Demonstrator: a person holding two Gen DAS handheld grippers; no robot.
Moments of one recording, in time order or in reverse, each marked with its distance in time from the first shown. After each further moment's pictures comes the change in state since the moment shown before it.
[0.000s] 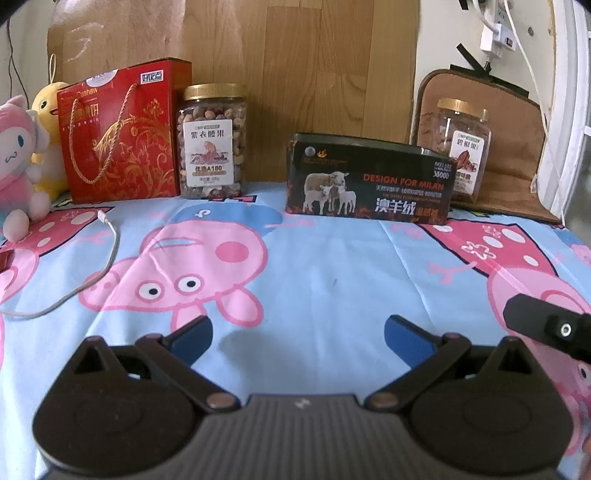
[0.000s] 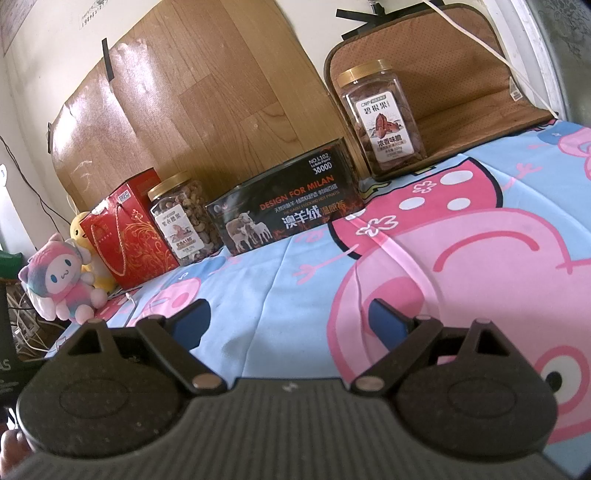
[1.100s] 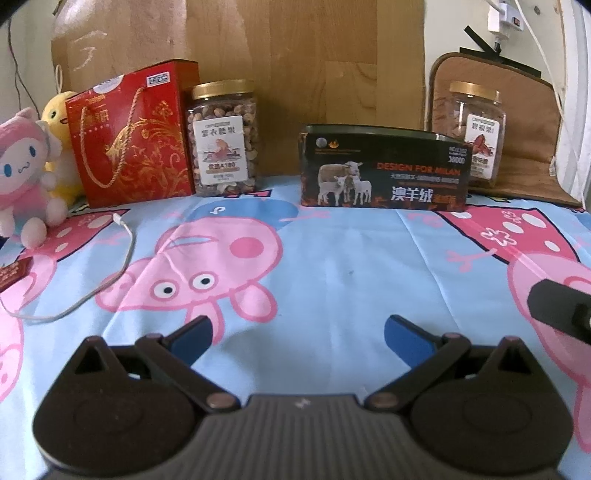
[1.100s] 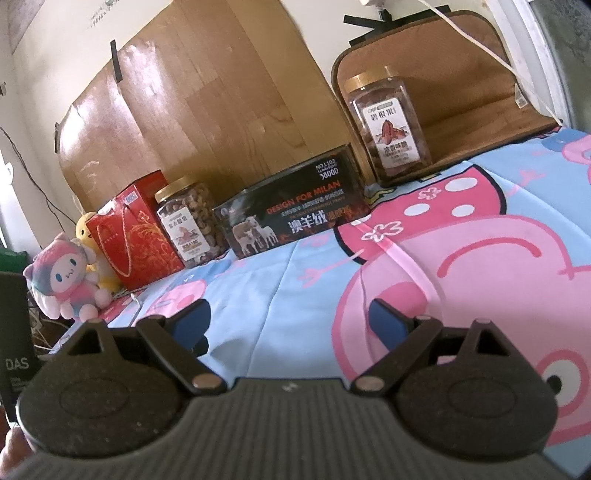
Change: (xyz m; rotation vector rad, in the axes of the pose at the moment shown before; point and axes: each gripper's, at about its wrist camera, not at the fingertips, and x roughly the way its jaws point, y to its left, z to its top) left arm 0.004 -0.003 0.000 0.037 0.018 0.087; right arm -0.002 -0.001 0.000 -0.013 -0.020 0.025
